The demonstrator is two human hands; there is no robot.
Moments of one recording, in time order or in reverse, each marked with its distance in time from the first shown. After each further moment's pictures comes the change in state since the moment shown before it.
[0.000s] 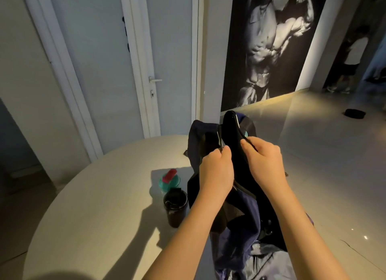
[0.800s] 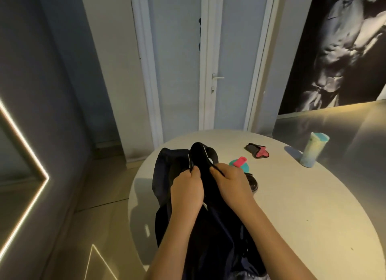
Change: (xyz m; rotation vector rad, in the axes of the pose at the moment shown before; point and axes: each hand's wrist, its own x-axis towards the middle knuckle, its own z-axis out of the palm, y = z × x) left_hand -0.105 -0.109 -0.234 0.186 0.426 -0.275; right_hand -0.151 -0.123 0.185 0.021 -0.493 -0.084
